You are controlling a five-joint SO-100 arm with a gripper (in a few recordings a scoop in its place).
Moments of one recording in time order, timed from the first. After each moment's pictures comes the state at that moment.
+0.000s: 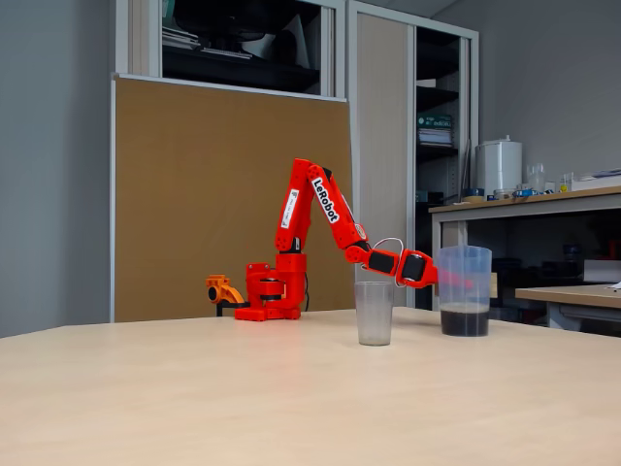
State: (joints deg) arm -45.1 80.2 141.1 -46.0 77.7
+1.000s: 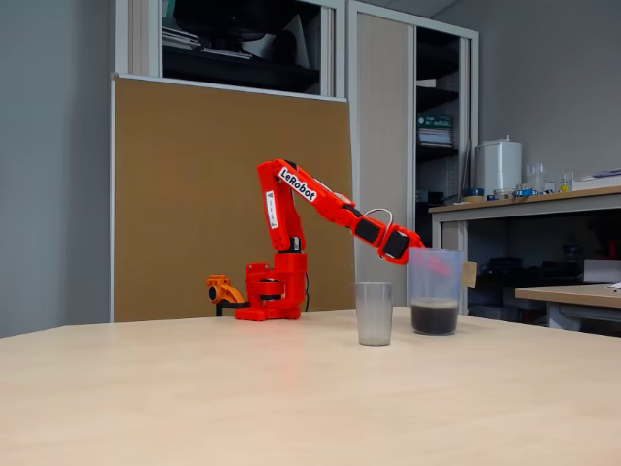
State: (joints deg) arm -41.6 111.7 145.1 -5.0 84.6
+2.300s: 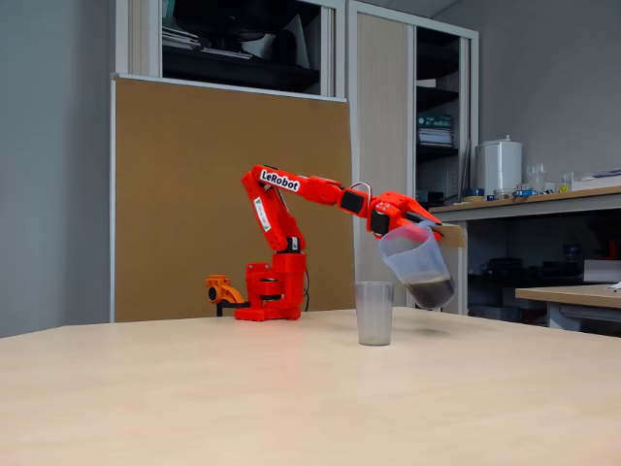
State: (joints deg) arm -34.5 124.8 140.7 4.8 117.7
